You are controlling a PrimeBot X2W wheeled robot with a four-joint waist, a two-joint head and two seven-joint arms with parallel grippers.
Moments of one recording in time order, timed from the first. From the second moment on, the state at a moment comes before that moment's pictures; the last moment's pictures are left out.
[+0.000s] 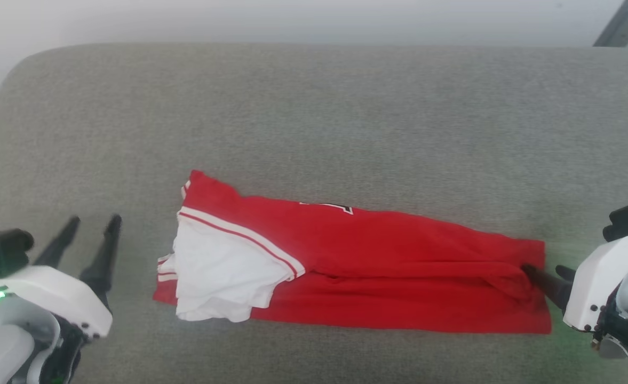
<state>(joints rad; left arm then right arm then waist) -0.35 0.93 -0.73 0.02 -1.23 0.32 -0.26 -0.17 -0.24 -0.16 0.06 0.56 0.13 0.85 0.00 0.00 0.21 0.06</state>
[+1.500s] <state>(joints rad) -0.09 0.40 0.00 0.25 -0.61 -0.10 -0.26 -0.41 -0.47 -0.33 0.39 0.55 0.13 0.86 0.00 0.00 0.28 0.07</state>
